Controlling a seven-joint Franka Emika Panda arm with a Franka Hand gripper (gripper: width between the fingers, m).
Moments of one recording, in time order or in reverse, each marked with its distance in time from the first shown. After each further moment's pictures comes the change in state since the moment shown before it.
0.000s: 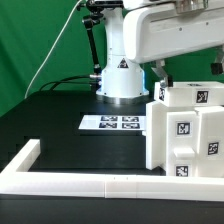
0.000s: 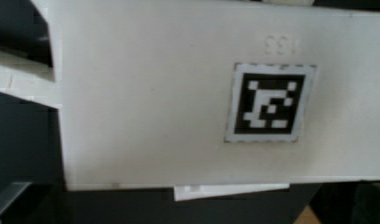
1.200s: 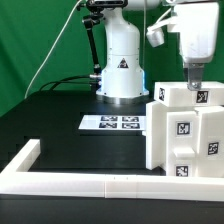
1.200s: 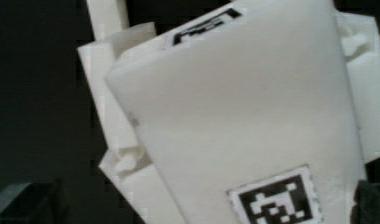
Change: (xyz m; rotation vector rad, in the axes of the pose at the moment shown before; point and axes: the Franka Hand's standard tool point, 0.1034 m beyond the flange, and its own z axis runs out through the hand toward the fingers) arm -0.008 -0.004 0.006 -0.035 -0.109 -1.072
